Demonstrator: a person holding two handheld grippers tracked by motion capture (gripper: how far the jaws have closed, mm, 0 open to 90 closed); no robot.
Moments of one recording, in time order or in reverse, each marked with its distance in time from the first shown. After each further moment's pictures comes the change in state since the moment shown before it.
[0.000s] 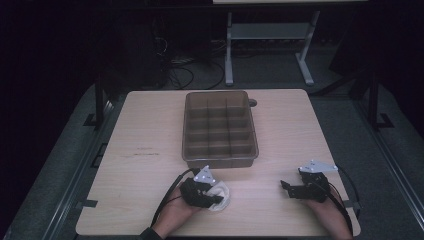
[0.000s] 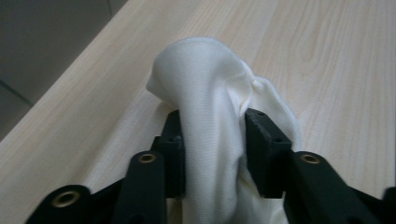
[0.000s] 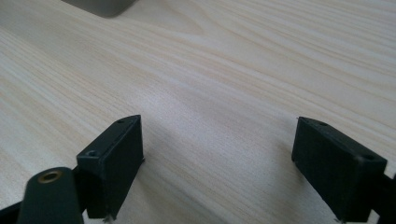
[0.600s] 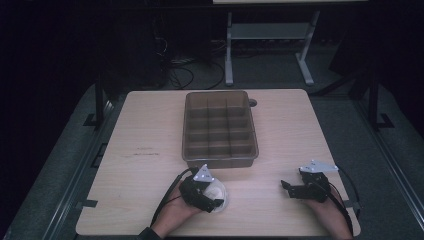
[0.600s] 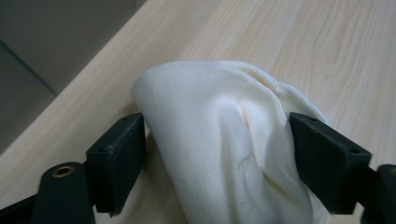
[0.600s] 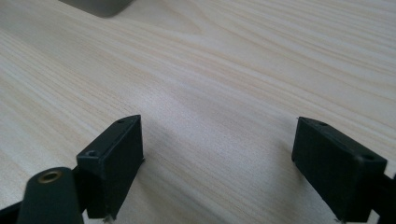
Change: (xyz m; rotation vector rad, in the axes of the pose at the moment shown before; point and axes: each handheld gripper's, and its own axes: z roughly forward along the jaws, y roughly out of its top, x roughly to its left) left arm 0.003 -0.003 0.001 -0.005 0.064 -0.031; right arm -0.001 0.000 -0.001 0.002 -0.004 0.003
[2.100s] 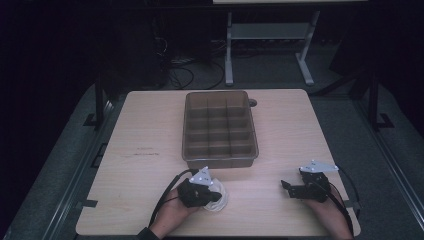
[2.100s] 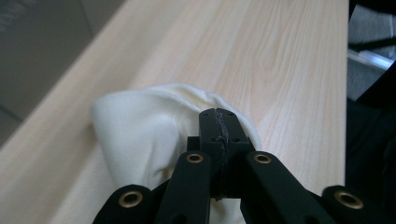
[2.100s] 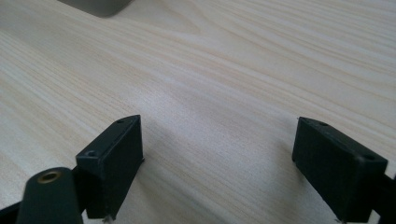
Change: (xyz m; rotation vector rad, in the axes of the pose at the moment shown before) left arm -0.011 0.005 -0.012 -0.020 -0.116 0.072; right arm 0.000 0.000 0.000 0.000 -0.003 0.003
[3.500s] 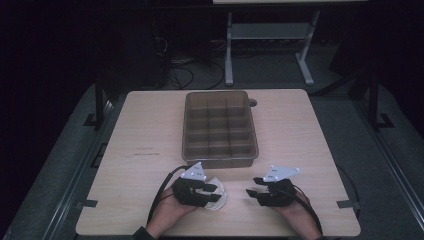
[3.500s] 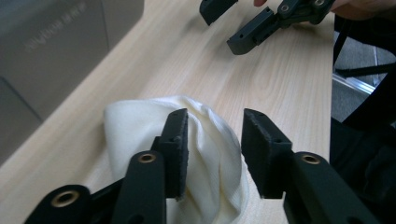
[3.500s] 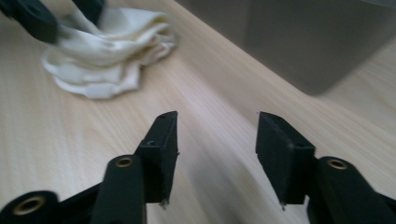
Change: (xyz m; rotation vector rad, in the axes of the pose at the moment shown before) left arm 0.007 0.000 -0.023 -0.102 -0.011 -0.064; right arm 0.089 0.036 0.014 -0.034 0.315 -0.229
